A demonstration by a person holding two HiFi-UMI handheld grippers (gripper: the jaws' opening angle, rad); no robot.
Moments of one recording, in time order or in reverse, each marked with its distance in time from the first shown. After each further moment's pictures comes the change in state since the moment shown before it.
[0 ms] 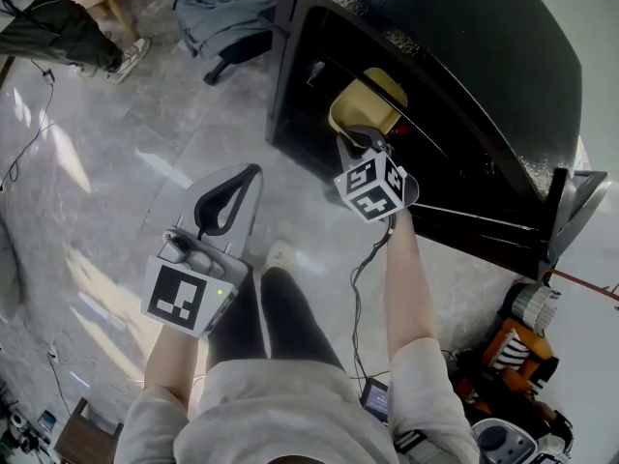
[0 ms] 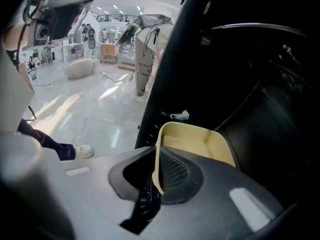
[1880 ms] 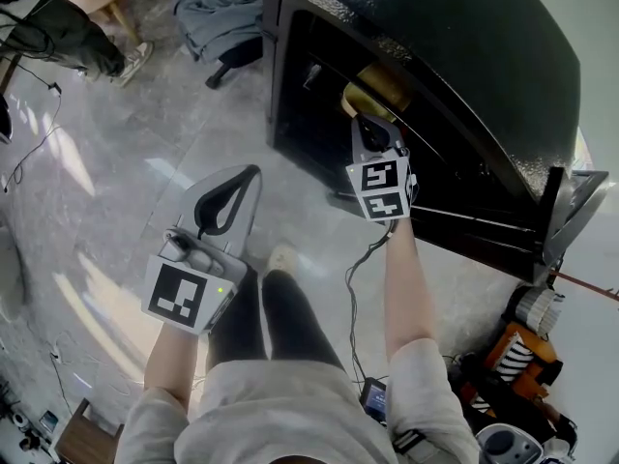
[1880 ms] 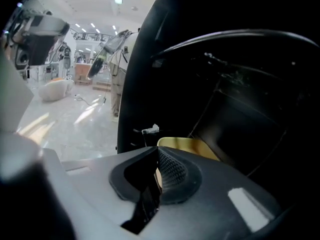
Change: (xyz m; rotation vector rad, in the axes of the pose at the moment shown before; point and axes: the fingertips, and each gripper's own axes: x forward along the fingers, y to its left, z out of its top) left arm 0.008 -0.006 -0.001 0.033 0.022 0.003; right arm -0.027 -0.055 0.014 0.223 -0.220 -0.215
